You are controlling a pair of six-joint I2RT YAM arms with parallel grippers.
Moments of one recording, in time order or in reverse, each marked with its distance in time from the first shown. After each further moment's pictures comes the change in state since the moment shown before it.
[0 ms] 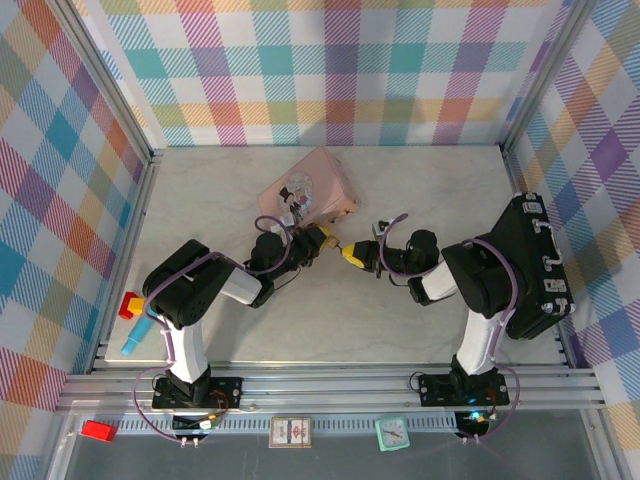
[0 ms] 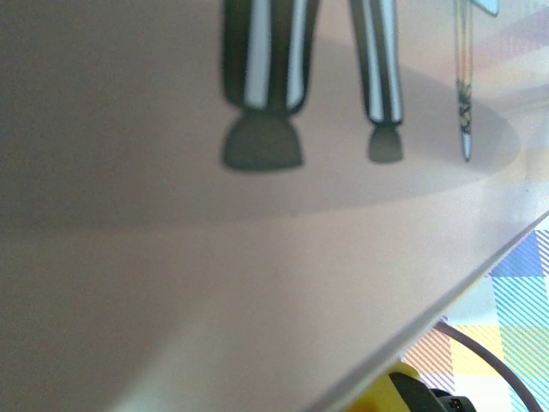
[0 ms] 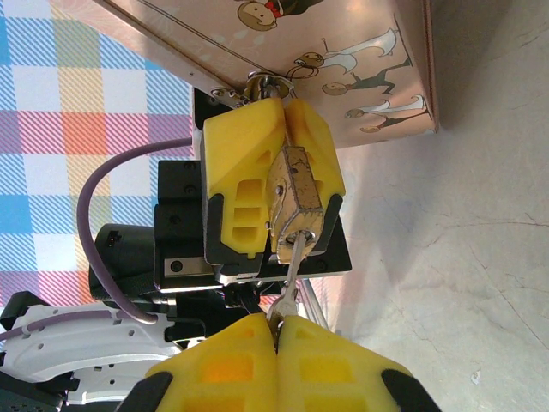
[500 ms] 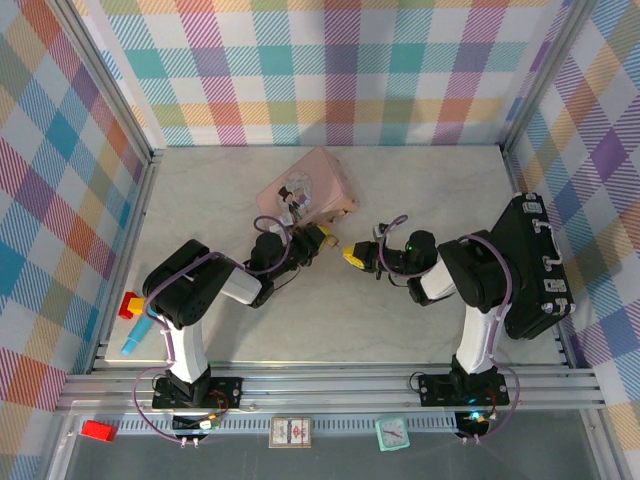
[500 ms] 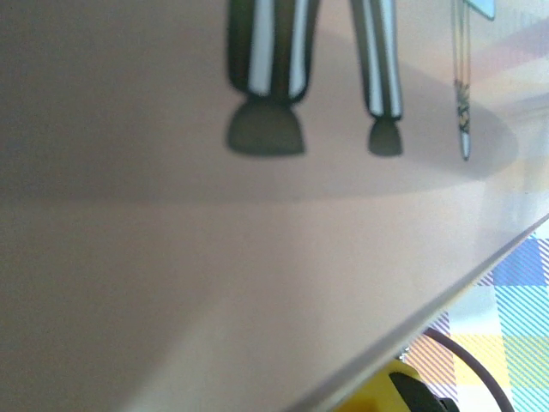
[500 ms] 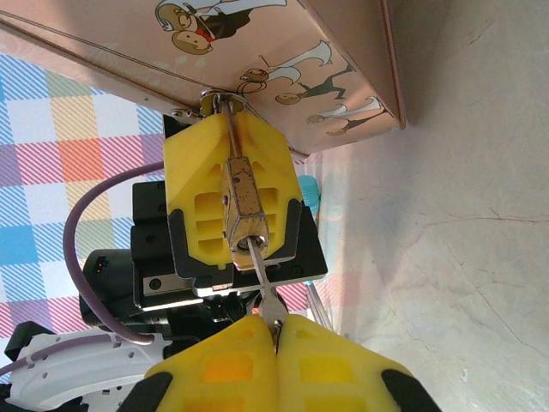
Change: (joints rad) left arm 0.000 0.000 0.000 0.000 -0.021 0.000; right arm 0.000 0.045 0.009 0.007 0.014 0.070
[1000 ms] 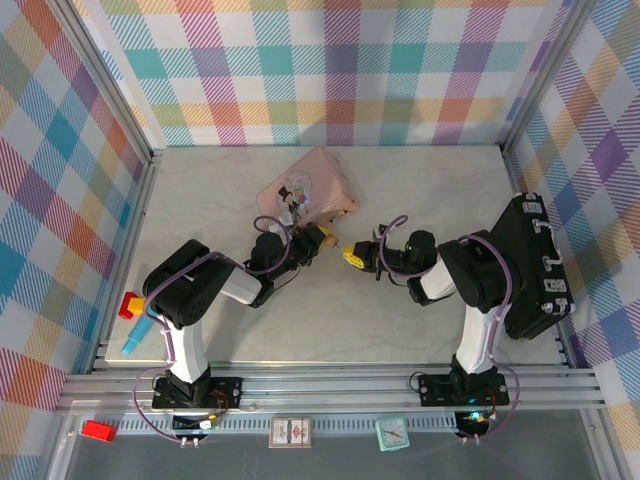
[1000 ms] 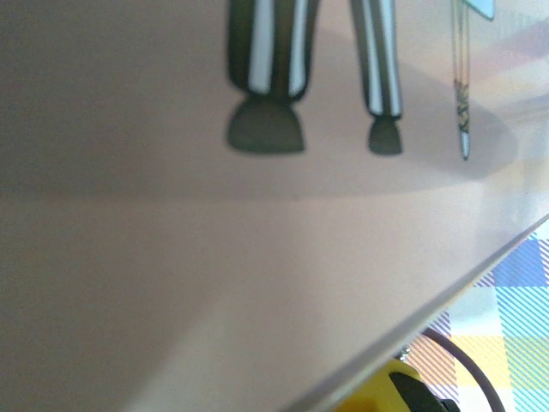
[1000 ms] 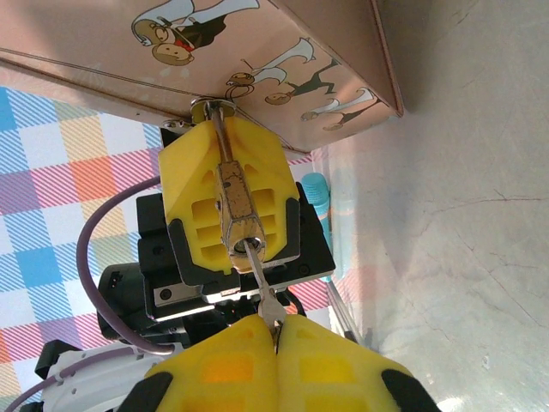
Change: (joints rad) left arm 0.000 0.000 0.000 0.000 -0.001 0.002; right arm 0.000 0.000 0.000 0.000 0.004 0.102
